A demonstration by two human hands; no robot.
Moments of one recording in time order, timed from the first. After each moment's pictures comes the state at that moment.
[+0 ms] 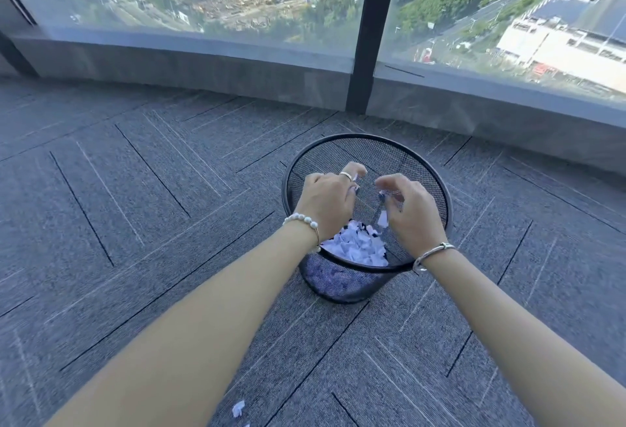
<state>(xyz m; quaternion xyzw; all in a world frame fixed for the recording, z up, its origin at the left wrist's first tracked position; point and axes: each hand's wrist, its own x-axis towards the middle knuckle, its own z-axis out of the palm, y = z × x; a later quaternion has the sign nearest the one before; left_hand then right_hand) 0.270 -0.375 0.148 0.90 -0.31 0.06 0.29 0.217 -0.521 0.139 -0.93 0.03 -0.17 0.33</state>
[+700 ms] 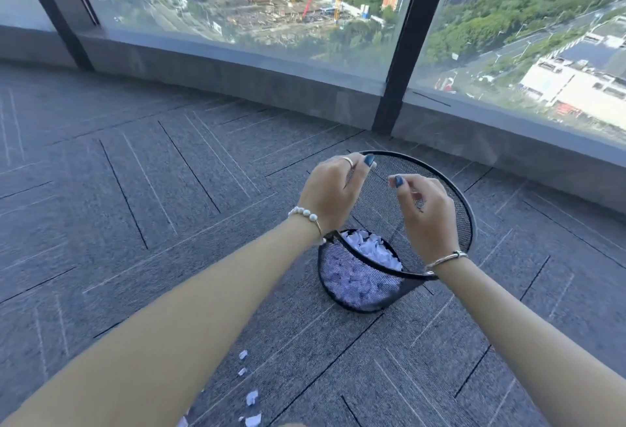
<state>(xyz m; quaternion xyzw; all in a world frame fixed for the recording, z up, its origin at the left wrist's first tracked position) 0.255 -0.326 0.198 0.84 -0.27 0.16 0.45 0.211 -0.478 0.182 -0.90 -0.01 -0.26 0.35</state>
